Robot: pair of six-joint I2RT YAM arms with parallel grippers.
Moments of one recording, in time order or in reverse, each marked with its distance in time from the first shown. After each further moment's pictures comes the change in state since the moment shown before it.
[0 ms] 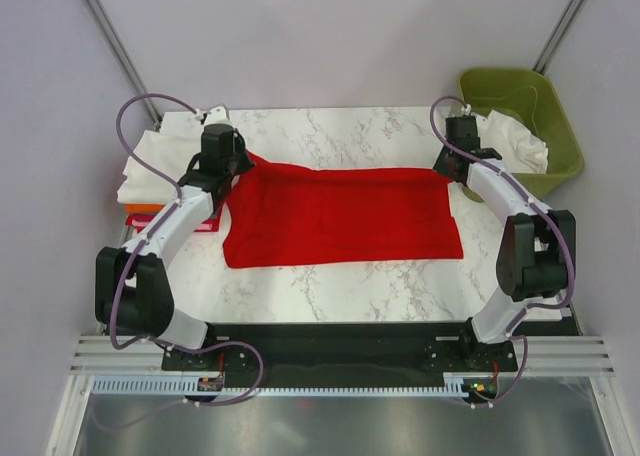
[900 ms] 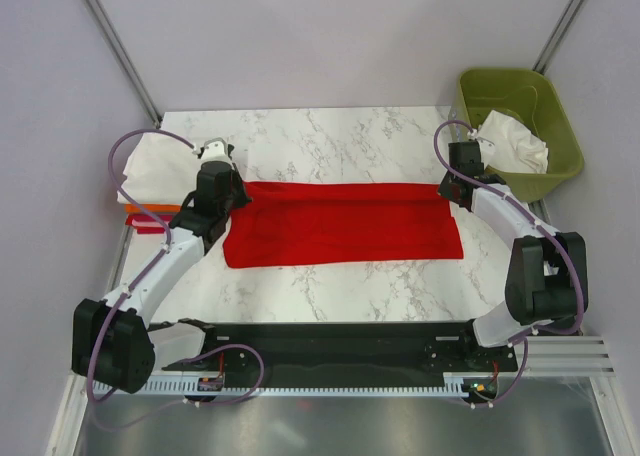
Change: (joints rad) left arm -0.065 -0.293 -0.286 -0.039 -0.066 0.000; right arm 0.000 -0.150 -0.245 0.054 0.029 0.038
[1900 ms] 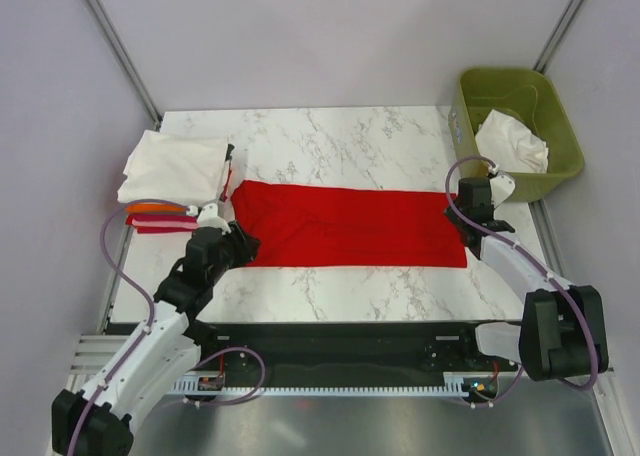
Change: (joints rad) left arm -0.082 -0.504 -0.456 -0.076 0.158 -0.159; right arm 0.000 -0.306 -0.410 0.220 0.109 0.158
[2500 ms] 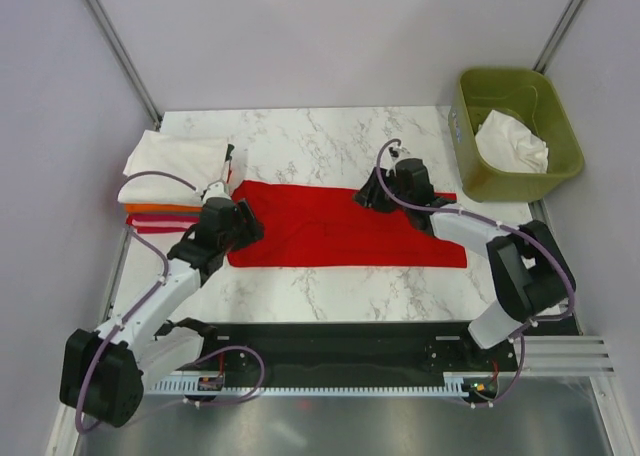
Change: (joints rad) left arm 0.022 0.253 0.160 -0.064 -0.047 -0.061; right arm 0.320 0.306 0.200 0.291 -0.583 -0.034
